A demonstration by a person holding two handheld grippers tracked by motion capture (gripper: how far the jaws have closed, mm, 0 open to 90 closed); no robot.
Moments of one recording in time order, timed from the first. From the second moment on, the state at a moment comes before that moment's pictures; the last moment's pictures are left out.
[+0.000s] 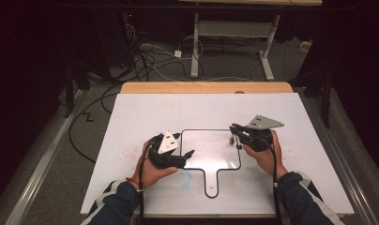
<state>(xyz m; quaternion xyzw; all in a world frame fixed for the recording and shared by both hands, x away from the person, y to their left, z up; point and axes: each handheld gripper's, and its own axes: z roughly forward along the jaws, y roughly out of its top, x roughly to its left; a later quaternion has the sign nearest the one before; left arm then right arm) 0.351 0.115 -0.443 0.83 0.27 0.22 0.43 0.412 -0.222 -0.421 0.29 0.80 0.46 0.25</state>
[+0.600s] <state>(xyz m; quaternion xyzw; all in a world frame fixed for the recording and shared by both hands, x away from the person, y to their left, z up) 0.294 0.185 -0.463 0.83 0.32 0.22 0.40 0.431 -0.210 -0.416 0.28 0.82 0.42 0.27</state>
